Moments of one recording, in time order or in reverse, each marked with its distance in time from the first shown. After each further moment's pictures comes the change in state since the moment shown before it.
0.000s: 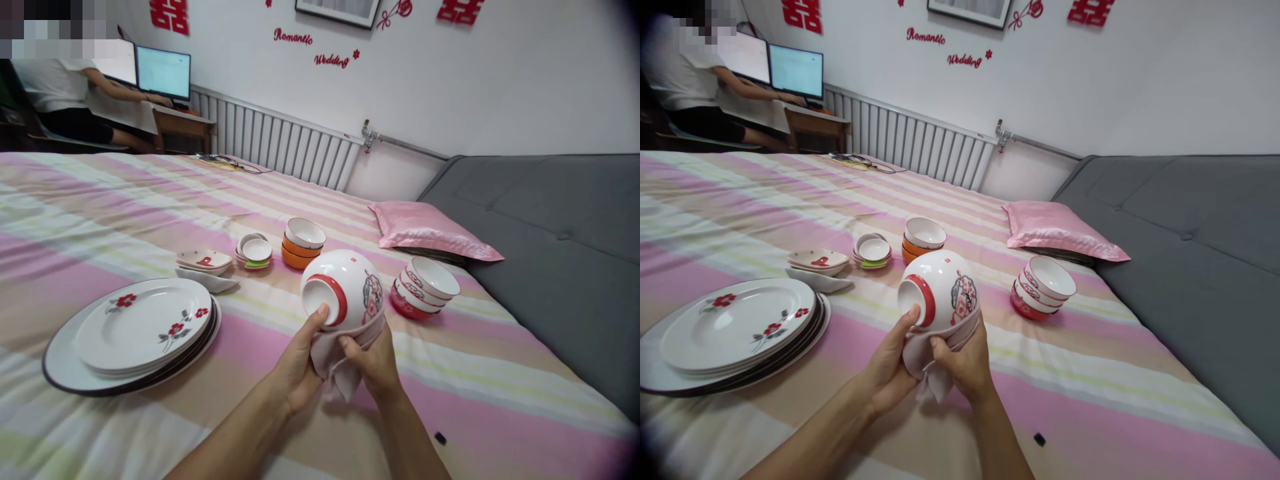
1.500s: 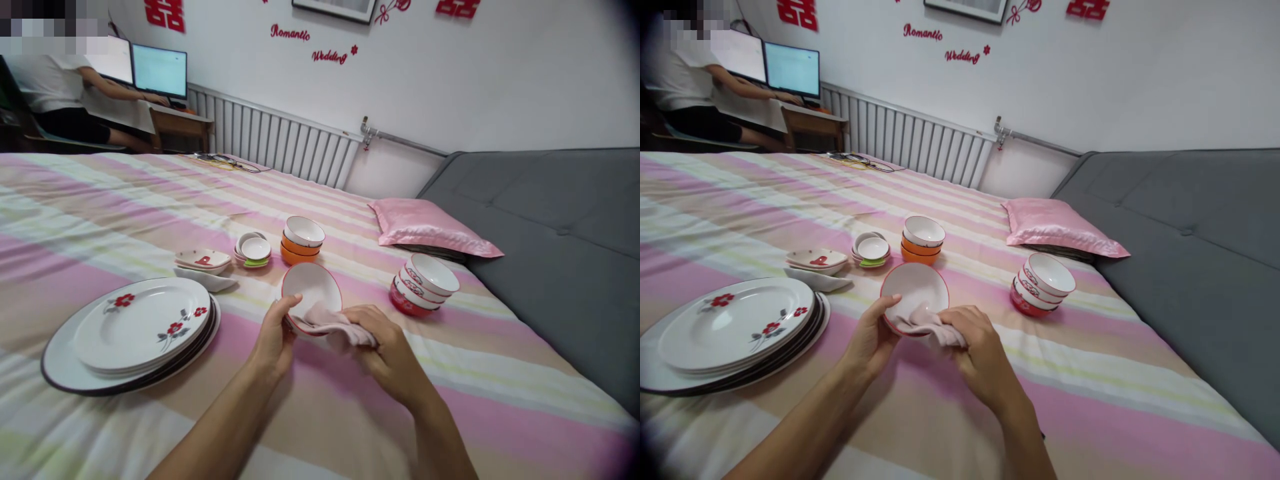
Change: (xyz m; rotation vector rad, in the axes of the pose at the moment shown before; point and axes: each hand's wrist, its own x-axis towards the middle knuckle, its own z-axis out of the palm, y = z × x) left_hand 0.016 0.027 -0.024 0.126 0.401 0.333; right_hand 0.008 -0.032 -0.034 -0.720 -0.448 -0.215
